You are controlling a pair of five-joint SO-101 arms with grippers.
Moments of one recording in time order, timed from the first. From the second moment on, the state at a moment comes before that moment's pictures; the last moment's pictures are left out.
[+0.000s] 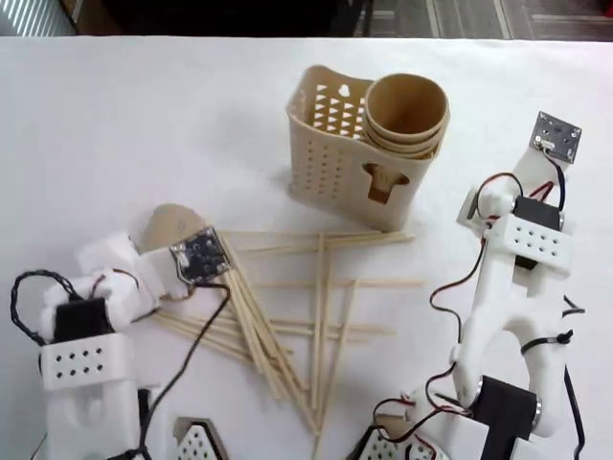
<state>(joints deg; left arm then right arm) -16.4 -60.3 66.2 59.1 -75.8 17.2 -13.9 28.9 54.6 -4.4</state>
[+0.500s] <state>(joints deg) -14.0 -61.6 53.5 67.4 -68.5 17.2 -14.0 28.9 54.6 -4.4</state>
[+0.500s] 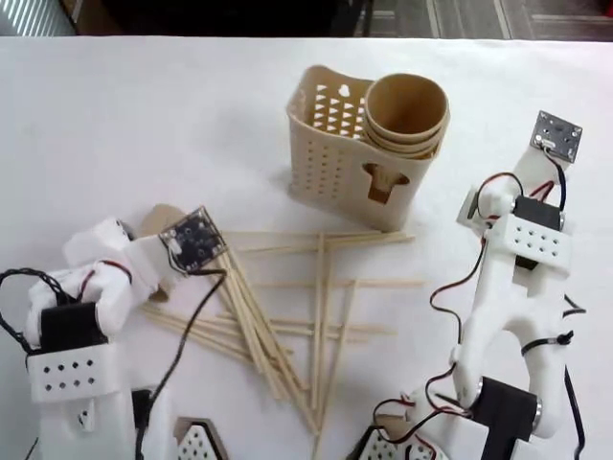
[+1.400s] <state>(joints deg) -24.2 -61.8 66.5 58.7 -71.7 17.2 -14.0 28.9 54.4 -4.4</state>
